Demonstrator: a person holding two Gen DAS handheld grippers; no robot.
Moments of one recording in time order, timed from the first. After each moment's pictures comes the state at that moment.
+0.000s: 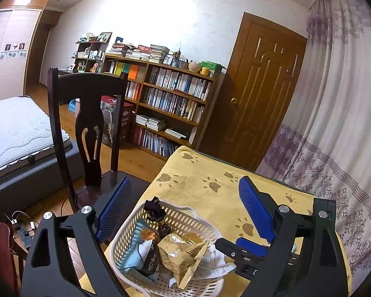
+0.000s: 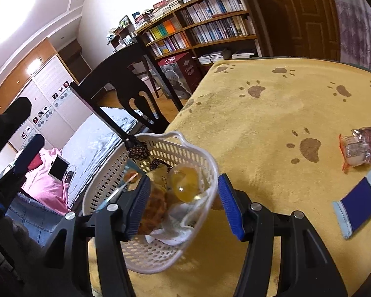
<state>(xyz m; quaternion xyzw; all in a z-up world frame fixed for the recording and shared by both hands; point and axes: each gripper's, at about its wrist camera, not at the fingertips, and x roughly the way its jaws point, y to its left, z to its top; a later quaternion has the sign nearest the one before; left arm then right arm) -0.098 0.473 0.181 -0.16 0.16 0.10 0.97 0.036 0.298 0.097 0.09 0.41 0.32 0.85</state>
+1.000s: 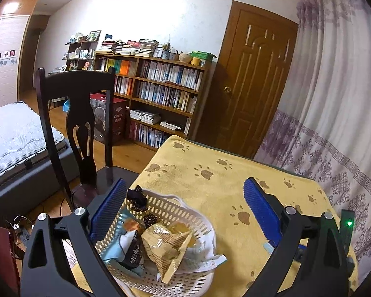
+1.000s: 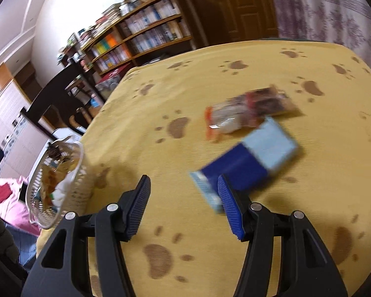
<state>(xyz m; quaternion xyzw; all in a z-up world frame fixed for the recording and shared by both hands) -0.083 0.440 0.171 -0.13 0.19 0.07 0.97 0.037 0.140 0.055 0.12 0.42 0.17 0.88</state>
